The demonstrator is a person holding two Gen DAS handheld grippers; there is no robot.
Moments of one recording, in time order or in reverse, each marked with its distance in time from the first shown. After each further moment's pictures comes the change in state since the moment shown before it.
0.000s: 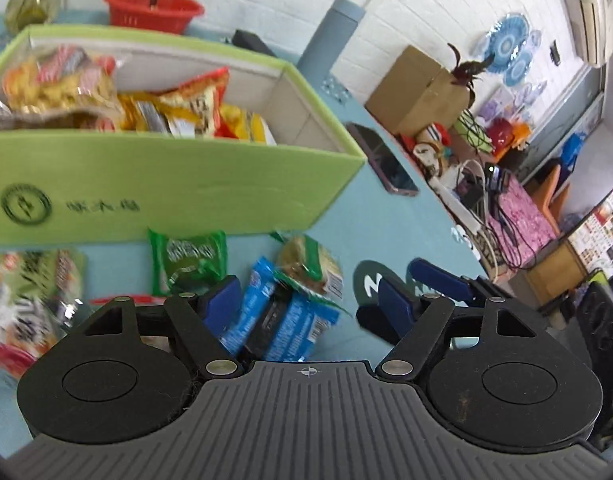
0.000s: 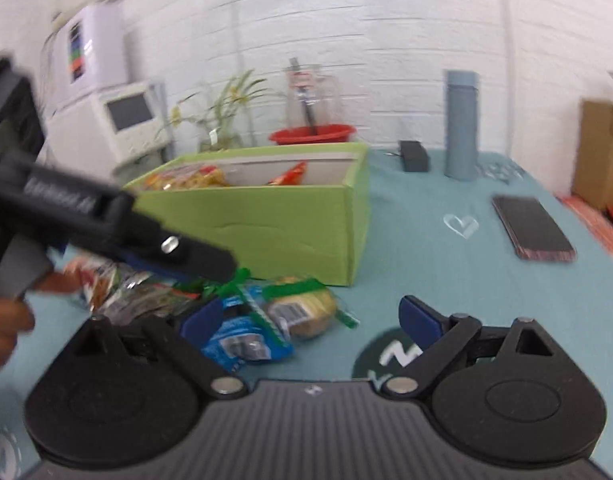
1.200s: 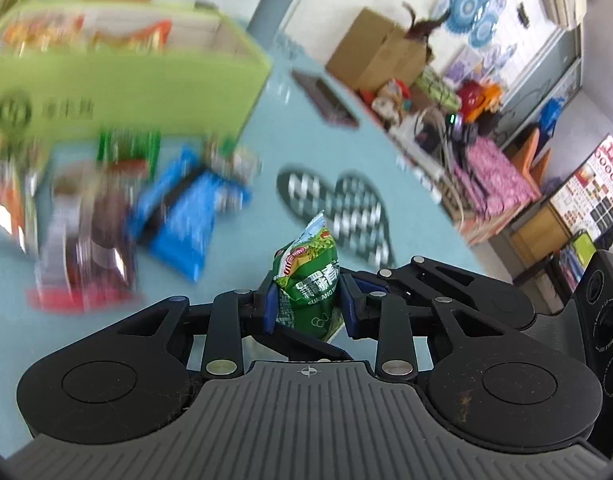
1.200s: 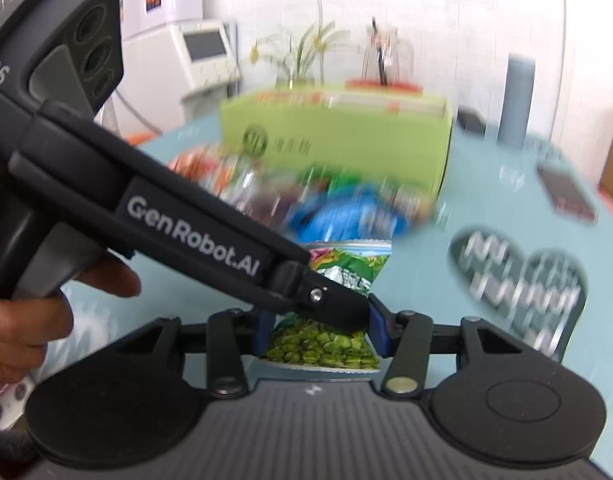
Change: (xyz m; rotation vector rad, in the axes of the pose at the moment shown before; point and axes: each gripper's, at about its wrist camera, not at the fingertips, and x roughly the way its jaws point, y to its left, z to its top) left arm -0.043 -0.060 -0.059 0.075 0.035 -0.045; right arm -0.075 0.081 -0.035 -0.206 0.122 0.088
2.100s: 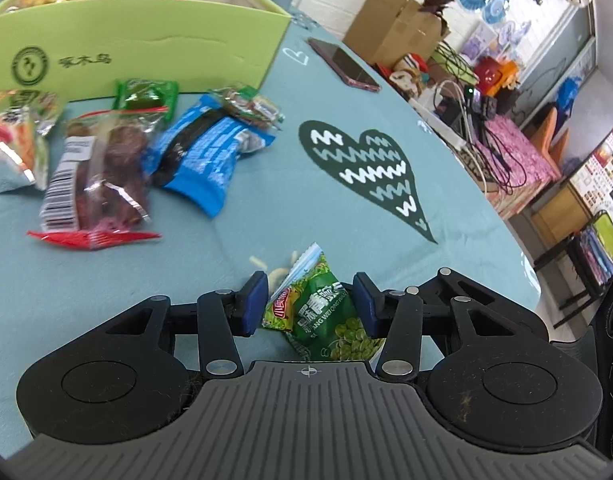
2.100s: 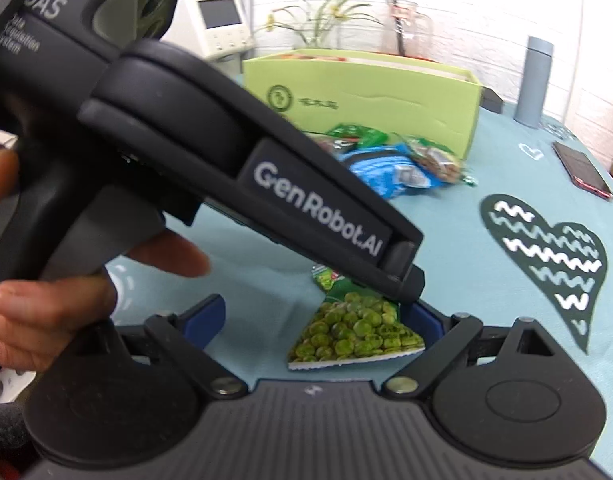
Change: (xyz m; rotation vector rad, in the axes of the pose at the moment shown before) left arm 0.008 0.009 -0.054 0.016 0.070 0.074; right arm 0.022 0.024 -0.031 -0.017 0.101 0.028
